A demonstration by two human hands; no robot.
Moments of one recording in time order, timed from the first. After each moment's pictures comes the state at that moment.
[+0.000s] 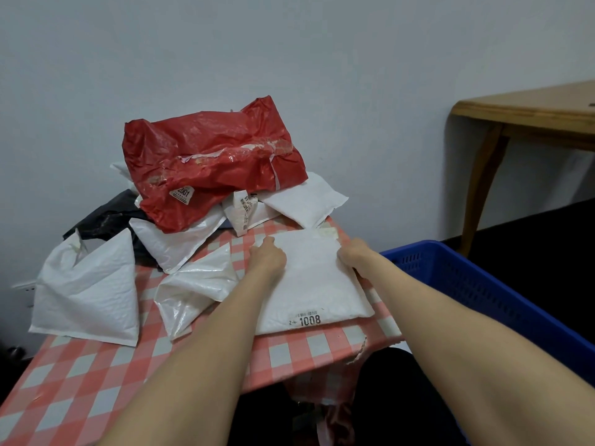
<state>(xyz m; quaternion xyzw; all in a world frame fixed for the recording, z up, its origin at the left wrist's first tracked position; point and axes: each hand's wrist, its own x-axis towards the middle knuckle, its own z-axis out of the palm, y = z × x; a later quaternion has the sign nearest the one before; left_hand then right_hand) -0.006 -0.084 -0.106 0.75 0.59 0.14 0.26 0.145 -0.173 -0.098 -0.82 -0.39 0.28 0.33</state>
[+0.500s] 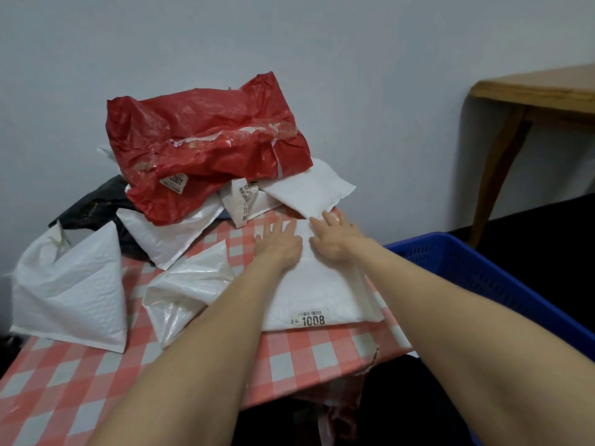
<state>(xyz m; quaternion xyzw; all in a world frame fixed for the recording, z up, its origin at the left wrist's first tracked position) 0.019 -0.055 -0.113 0.86 0.50 0.03 0.10 0.145 -0.118 -0.106 -0.80 -0.58 0.13 0.04</state>
